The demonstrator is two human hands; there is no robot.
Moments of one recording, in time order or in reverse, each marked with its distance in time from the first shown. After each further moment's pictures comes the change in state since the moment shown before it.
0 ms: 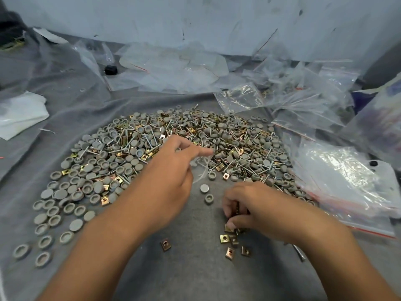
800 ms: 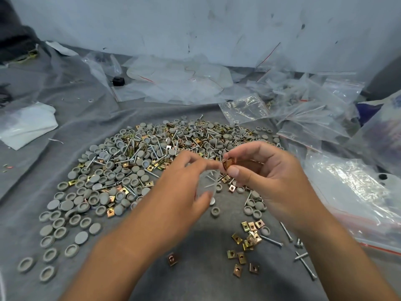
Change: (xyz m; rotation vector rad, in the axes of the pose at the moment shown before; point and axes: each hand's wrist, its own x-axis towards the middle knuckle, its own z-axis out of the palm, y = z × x) left_hand -0.003 0.002 0.003 -0.088 -0.035 0.009; right_hand 0.011 -0.016 -0.018 1.073 0.607 -0.349
